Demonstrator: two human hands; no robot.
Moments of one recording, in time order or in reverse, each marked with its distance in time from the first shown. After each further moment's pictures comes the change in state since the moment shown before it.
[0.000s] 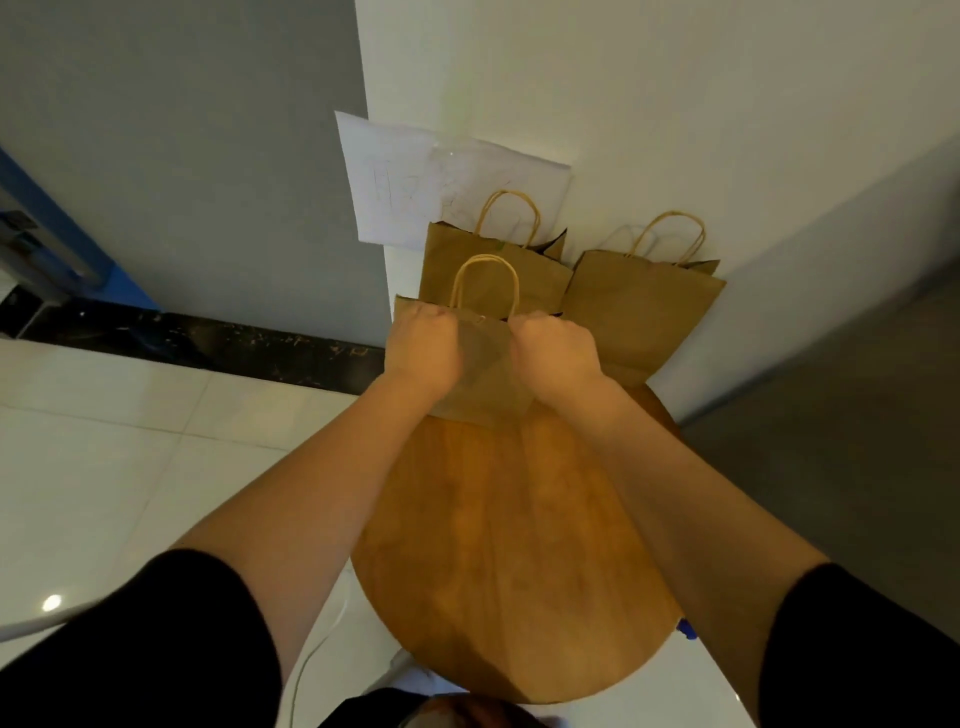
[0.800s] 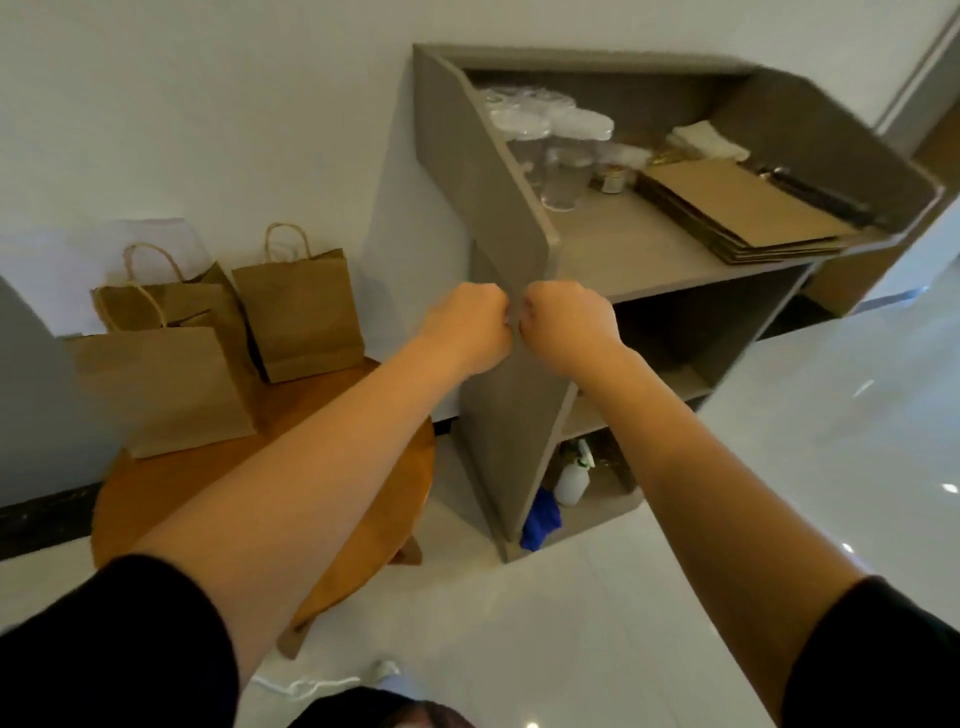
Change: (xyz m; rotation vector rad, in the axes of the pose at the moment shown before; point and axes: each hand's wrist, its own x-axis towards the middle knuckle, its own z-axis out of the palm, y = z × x) left_hand -0.312 0.430 -0.024 -0.033 -0.103 0.675; right_hand -0.457 0.224 -0.139 0.075 0.200 0.595
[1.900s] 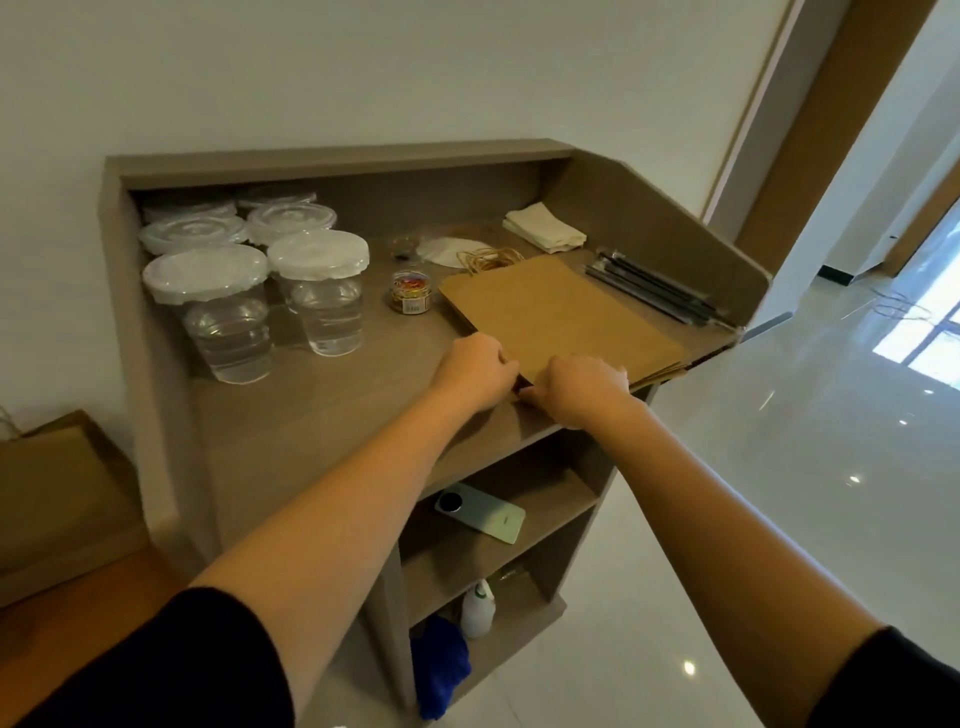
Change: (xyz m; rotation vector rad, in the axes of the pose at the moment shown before) left_hand 0.299 0.196 0.095 -0.255 -0.052 0.011; right_hand 0.162 0.314 -0.020 -0.035 -0.220 0.369
